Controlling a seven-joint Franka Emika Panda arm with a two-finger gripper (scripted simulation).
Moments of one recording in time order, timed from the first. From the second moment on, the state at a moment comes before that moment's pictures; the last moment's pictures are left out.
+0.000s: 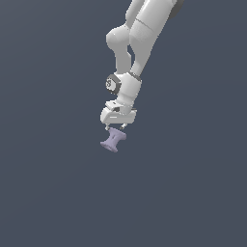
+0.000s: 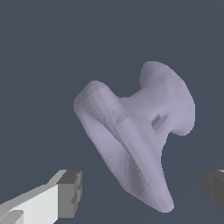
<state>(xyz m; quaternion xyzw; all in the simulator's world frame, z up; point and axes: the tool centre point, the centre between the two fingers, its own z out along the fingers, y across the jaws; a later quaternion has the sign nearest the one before) -0.102 -0.046 0.058 0.93 0.25 0.15 0.22</state>
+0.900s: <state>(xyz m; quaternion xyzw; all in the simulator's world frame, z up) -0.108 -0.054 0.063 0.91 0.27 0.16 0.25</state>
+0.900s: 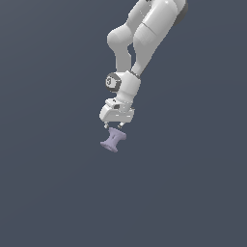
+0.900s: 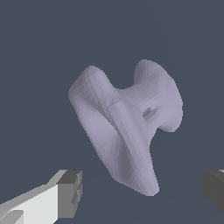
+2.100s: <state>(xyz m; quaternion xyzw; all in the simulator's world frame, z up) -0.099 -0.065 0.044 0.91 0.27 0.17 0.25</state>
